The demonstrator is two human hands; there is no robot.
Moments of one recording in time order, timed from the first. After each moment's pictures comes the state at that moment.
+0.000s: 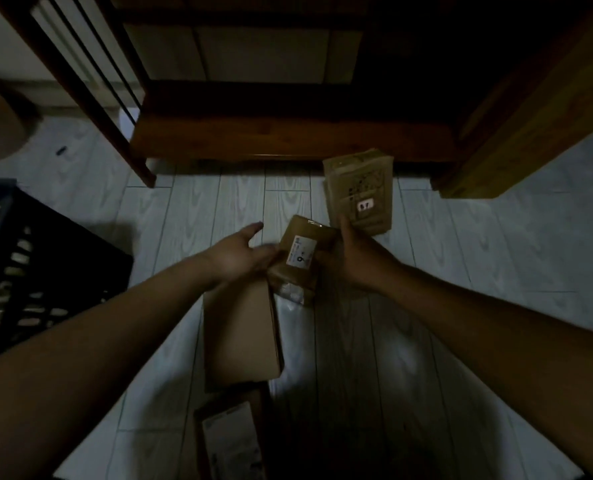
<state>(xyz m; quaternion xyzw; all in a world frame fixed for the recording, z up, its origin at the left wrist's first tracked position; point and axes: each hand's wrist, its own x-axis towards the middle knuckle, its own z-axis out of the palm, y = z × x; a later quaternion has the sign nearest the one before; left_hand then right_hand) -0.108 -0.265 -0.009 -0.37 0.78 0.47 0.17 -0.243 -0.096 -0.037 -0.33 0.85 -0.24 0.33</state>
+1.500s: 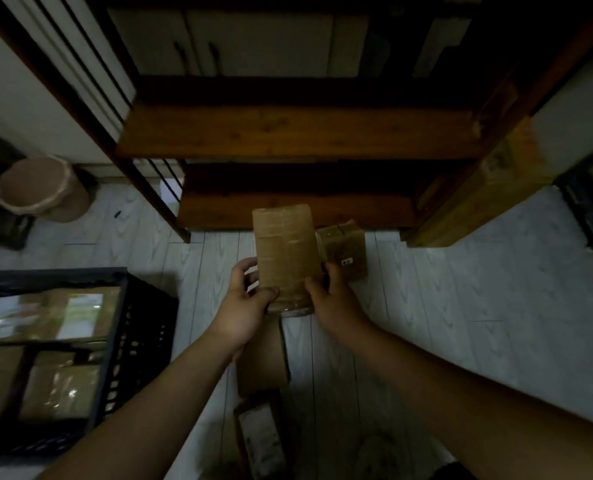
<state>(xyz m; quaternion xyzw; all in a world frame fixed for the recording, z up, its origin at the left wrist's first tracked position) -0.074 -0.233 0.239 -0.40 0.57 0.71 -0.05 -0.176 -0.115 0.240 -0.14 0.78 -0.46 0.39</state>
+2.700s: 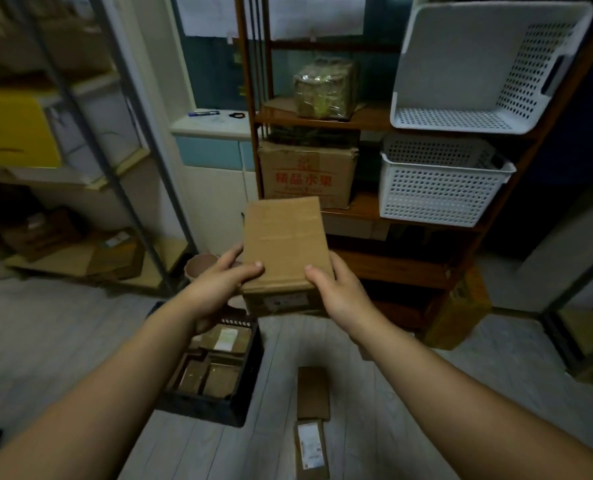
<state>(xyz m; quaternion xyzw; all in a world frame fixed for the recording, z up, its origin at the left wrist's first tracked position) 0.223 -0.176 0.752 -0.39 0.62 0.66 -0.15 0.079 -0.051 0.727 -0.32 0.71 -0.54 0.31</state>
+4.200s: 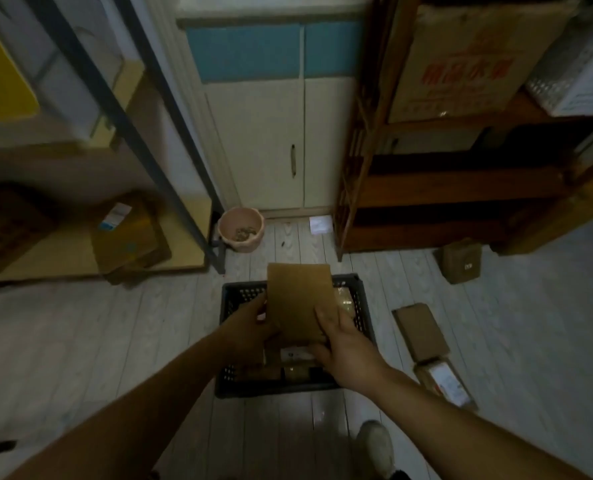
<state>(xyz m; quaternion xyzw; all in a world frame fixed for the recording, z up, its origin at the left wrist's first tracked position) 0.409 -0.623 0.515 -0.33 0.77 0.51 0.19 0.323 -0.447 0.470 -0.38 0.84 -0.20 0.33</state>
